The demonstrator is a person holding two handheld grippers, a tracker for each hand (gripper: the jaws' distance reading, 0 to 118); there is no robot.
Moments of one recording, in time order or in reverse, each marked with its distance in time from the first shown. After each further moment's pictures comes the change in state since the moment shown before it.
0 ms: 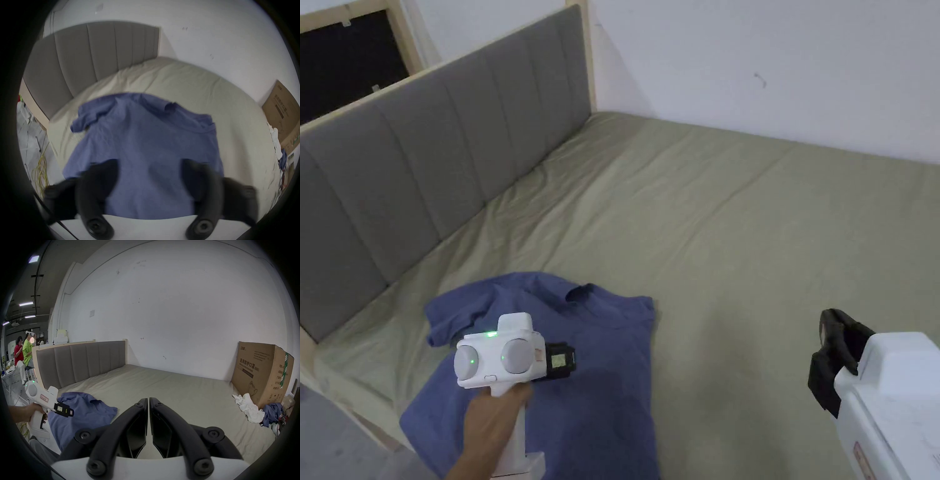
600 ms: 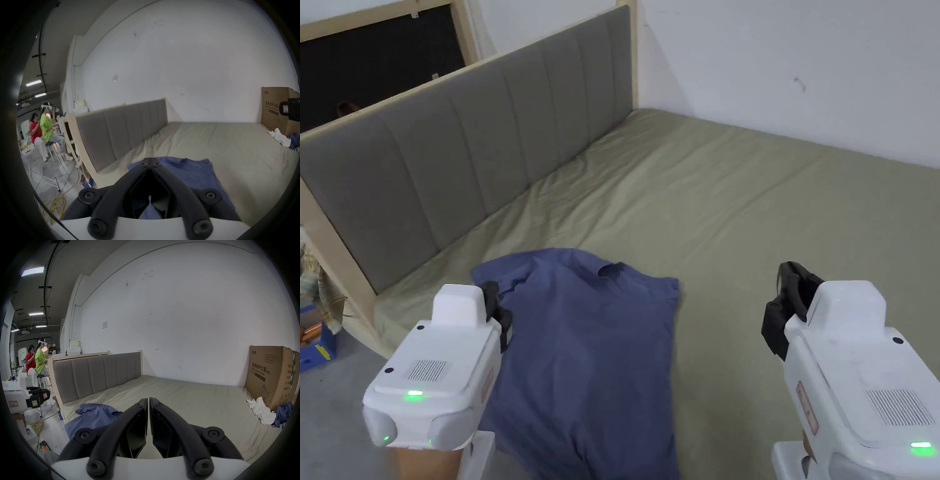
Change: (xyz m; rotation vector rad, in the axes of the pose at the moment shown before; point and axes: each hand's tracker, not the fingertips) left arm -0.061 -0.090 0.187 0.712 0.055 -0.136; right arm -0.044 0.025 0.024 0.110 0.128 -0.026
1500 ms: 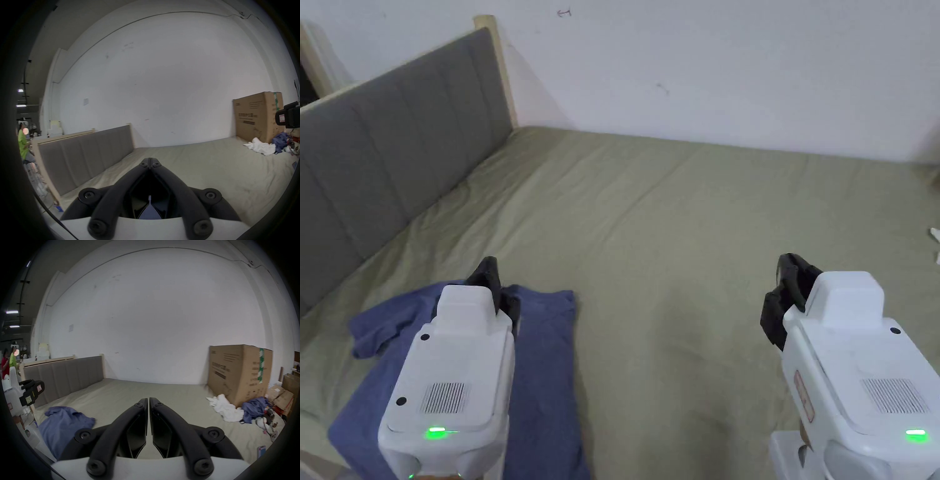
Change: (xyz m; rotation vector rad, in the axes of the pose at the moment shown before) left arm 0.129 0.038 0.023 0.328 -0.098 -0.083; right arm 0.077 0.013 0.052 0.033 -0.234 -0.038
